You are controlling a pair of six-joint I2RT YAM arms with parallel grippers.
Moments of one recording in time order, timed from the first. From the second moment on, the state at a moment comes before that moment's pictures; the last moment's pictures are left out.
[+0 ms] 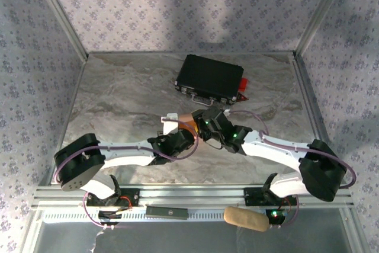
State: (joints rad) left arm -1.12 1.49 0.69 -0.09 -0.86 -0.84; right arm 0.89 1.33 0.74 0.02 0.16 1.84
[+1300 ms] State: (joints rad) left arm -0.86 1.11 0.75 -0.44 -0.16 -0.87; right arm 0.89 1.39 0.65 0.06 0.09 1.83
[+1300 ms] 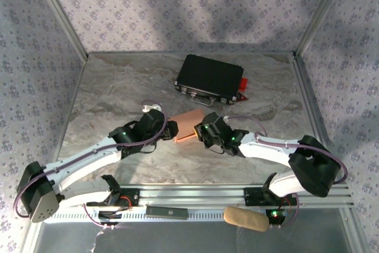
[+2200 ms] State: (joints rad) left arm -0.76 1.40 0.67 -0.17 0.01 -0.89; right arm 0.87 1.21 0.59 -0.14 0.09 1.71
